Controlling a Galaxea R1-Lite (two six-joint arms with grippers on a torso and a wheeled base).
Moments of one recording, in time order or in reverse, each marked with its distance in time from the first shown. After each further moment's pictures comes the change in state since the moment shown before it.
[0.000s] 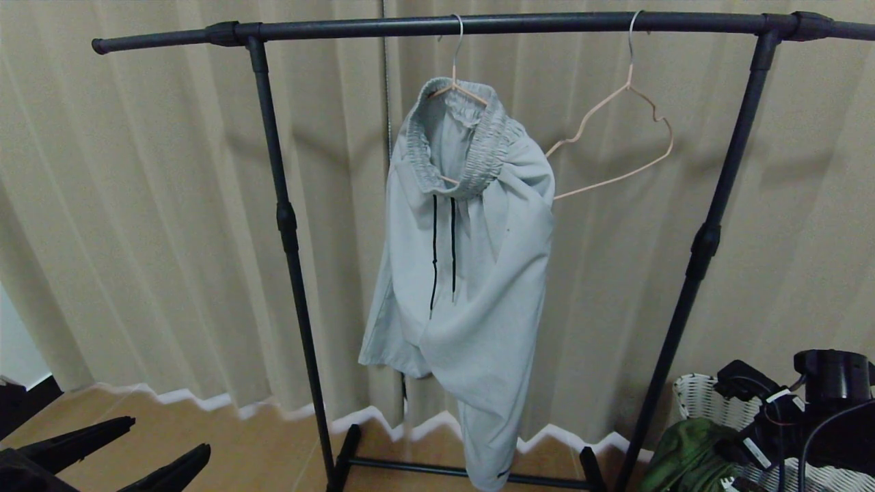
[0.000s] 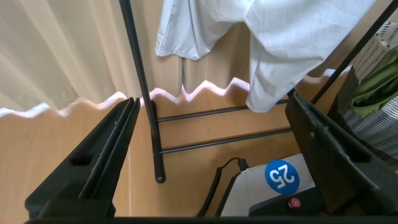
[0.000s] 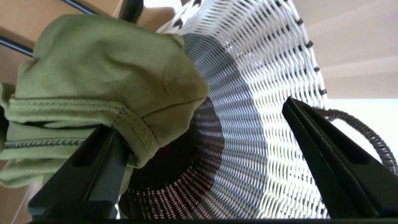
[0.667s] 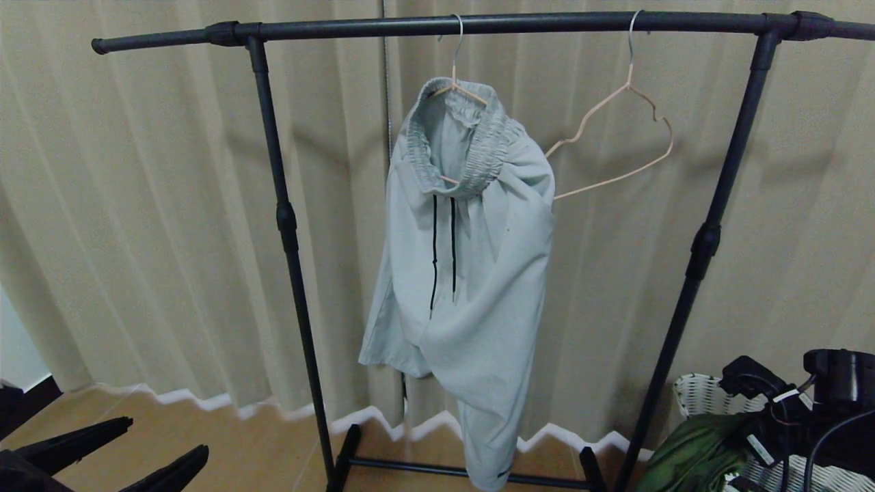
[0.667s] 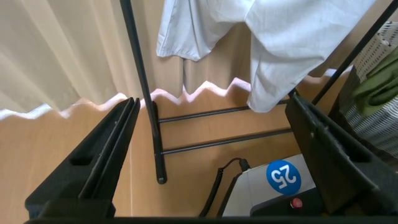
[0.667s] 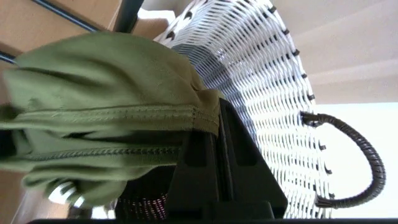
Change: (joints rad) left arm 0.005 -0.007 0.004 -0.001 0.003 0.009; right arm 0.000 -0.044 0.050 -0.074 0.016 0.005
